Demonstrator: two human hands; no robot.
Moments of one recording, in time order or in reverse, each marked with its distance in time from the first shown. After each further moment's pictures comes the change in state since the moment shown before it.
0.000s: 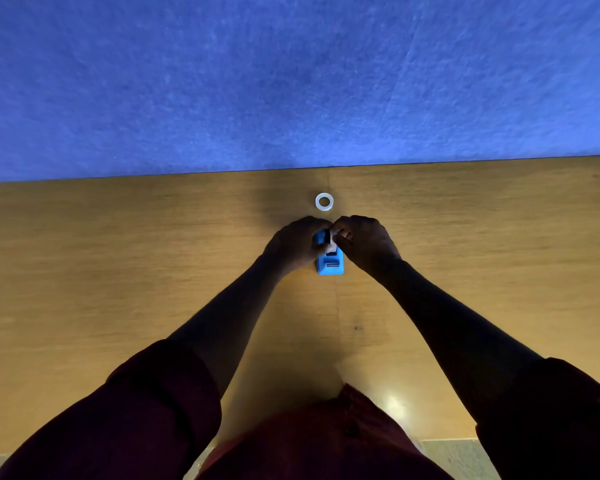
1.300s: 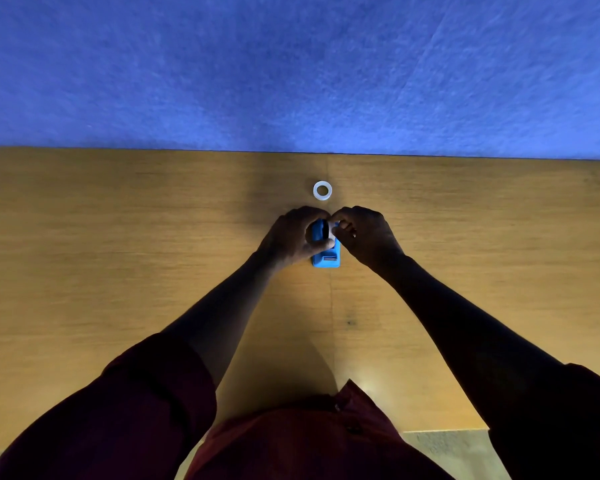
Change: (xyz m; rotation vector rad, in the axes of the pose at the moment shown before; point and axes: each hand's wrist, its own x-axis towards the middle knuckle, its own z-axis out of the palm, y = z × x) left_hand 0.001 -0.018 0.014 -0.110 0.113 0.095; right_hand 0.001 -0.007 -0.010 -0.004 -0.039 -0.032
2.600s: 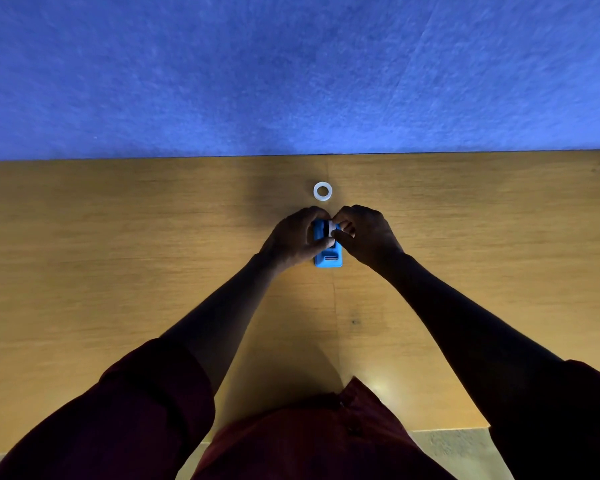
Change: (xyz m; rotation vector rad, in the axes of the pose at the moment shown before) left_hand -0.002 -0.002 0.003 -0.015 -0.005 -0.042; right_hand -0.003 0.002 0.003 0.061 0.026 0.002
